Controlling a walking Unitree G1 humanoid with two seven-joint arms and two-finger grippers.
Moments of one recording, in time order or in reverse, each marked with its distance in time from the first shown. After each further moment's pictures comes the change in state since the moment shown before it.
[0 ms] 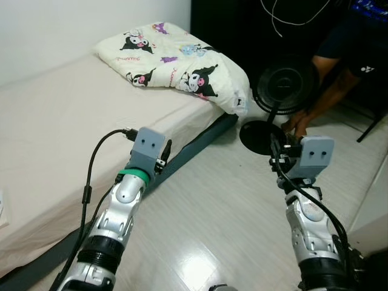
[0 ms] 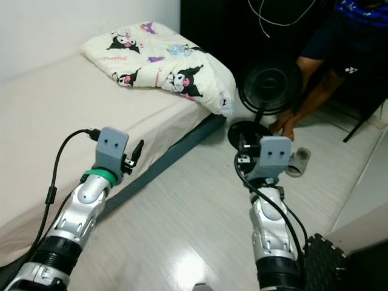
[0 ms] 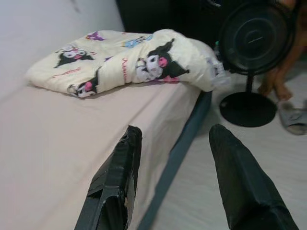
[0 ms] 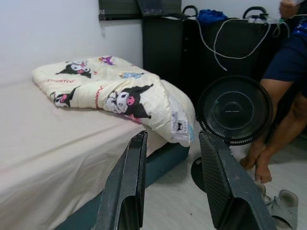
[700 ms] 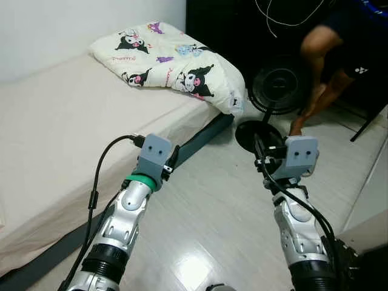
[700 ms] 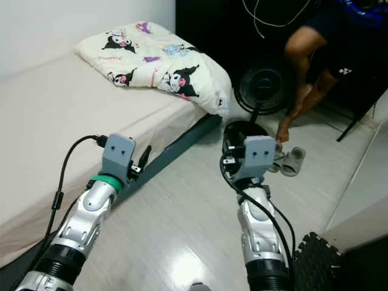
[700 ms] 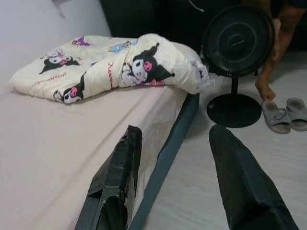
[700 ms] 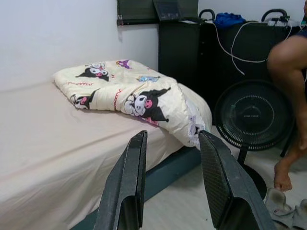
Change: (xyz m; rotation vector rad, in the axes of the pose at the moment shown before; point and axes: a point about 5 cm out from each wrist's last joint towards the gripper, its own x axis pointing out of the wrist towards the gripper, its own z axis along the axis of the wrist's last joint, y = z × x) left arm -0.005 -0.012 0.002 0.003 -0.021 -0.041; right arm -0.003 0.018 0.004 0.026 -0.023 0.037
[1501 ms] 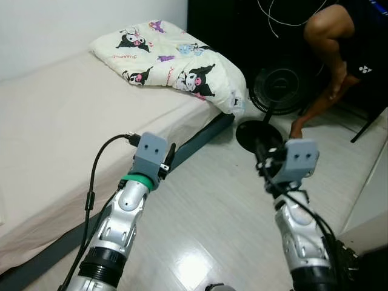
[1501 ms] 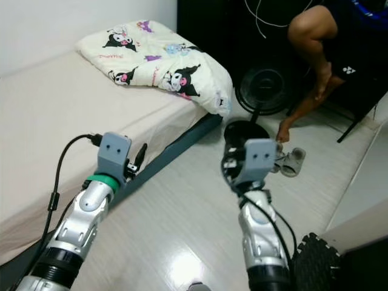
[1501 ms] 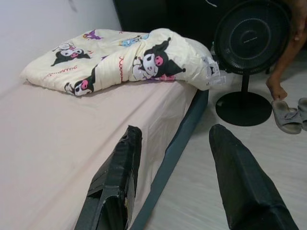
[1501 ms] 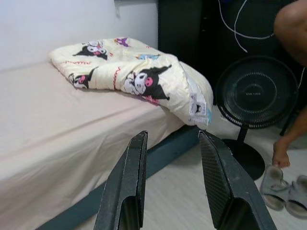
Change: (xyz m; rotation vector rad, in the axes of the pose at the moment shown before) left arm -0.006 0.005 0.000 0.003 0.016 0.036; right arm -0.014 -0.001 -0.014 0.008 0.094 -0.037
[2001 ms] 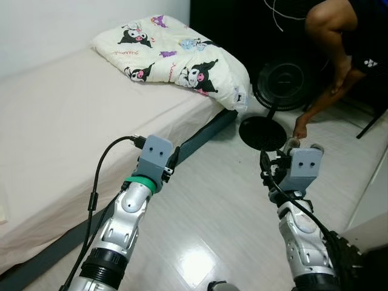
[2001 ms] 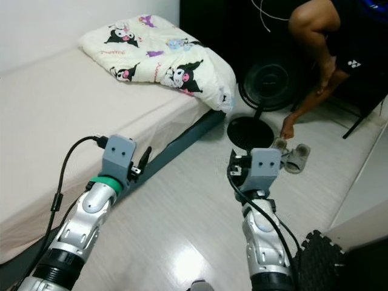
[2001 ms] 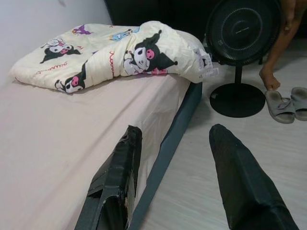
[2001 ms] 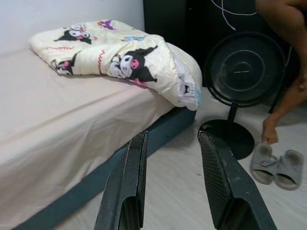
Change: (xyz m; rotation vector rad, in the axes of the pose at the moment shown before) left arm 0.000 -0.009 0.000 0.004 0.006 -0.040; right arm -0.004 -0.012 -0.008 -0.002 0.056 -0.055
